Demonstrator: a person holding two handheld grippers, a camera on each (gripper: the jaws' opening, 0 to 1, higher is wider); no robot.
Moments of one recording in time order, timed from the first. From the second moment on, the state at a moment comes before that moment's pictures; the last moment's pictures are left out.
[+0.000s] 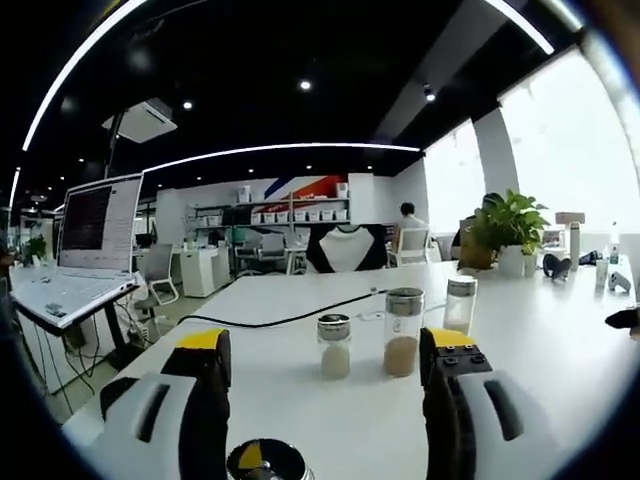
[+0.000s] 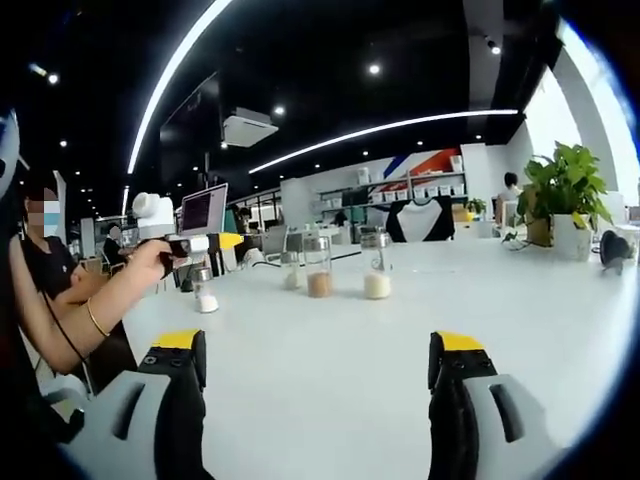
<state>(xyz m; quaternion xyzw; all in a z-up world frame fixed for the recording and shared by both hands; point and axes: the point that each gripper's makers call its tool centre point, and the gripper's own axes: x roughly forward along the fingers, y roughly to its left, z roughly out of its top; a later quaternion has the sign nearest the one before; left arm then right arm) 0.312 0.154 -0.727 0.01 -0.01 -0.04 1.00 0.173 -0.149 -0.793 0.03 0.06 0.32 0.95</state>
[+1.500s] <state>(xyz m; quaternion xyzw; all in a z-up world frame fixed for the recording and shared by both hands) 0.438 0.149 -0.743 -0.01 0.04 0.01 1.00 0.199 -0.191 -0.800 0.02 0.08 0.26 0.96</state>
